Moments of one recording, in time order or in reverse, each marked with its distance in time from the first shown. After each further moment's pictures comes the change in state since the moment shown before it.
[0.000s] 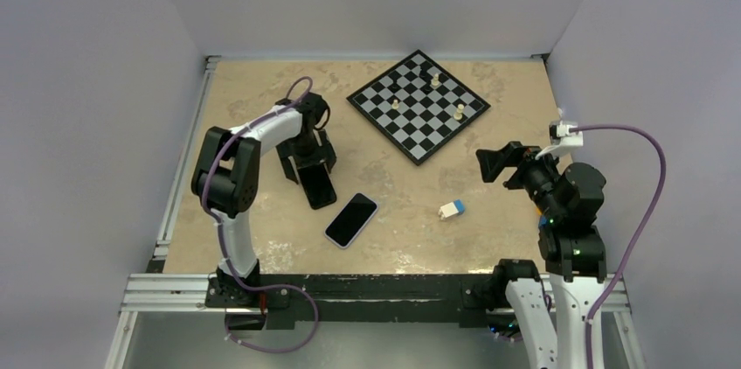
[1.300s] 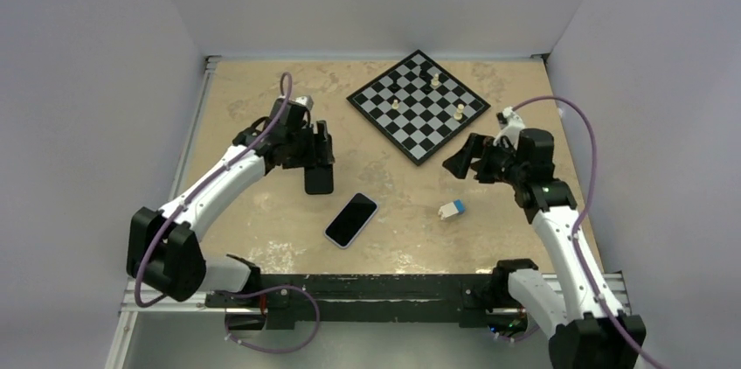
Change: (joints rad) left arm -0.043 -0.569 -0.317 0.285 0.084 0.238; right arm 0.079 0.336 -0.100 0.066 -0.140 0.029
